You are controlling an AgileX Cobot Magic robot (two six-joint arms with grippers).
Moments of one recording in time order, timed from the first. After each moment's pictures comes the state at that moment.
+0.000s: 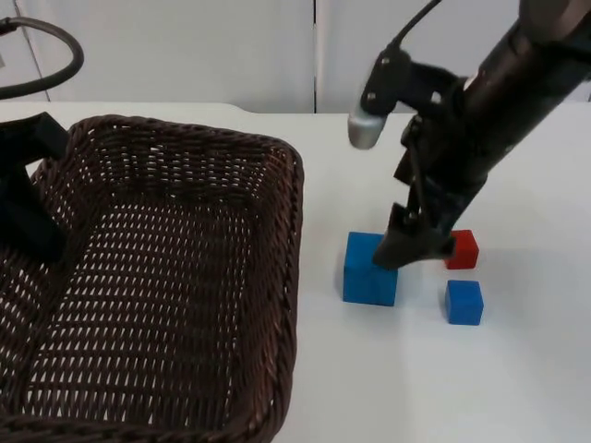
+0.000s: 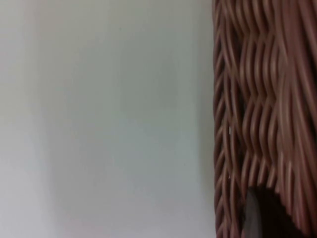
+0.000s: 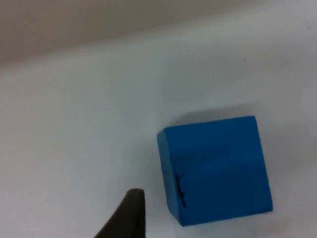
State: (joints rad) right arm 0.51 2.03 -1.34 0.39 0.57 -1.12; left arm 0.02 1.50 -0.82 -0.60 0.85 0.39
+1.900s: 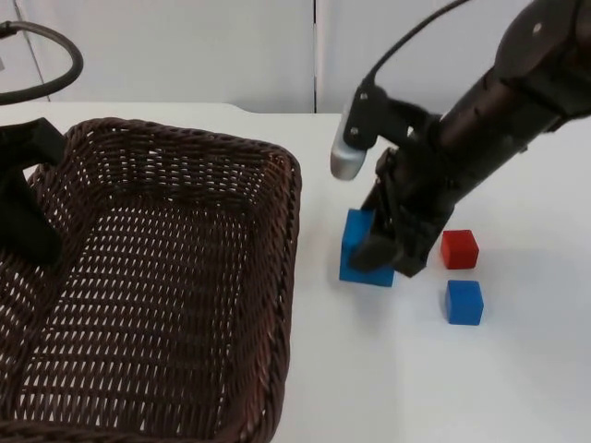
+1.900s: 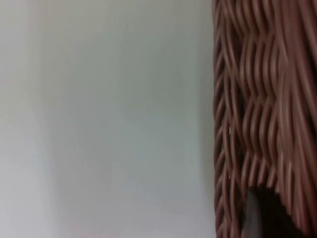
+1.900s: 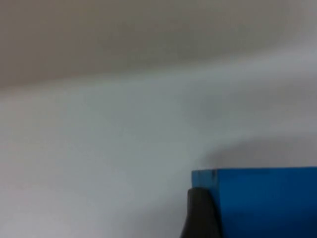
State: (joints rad) right arm 0.51 2.10 -1.34 0.66 0.53 -1.42; left arm 0.02 1.50 -0.82 -0.58 0.85 0.39
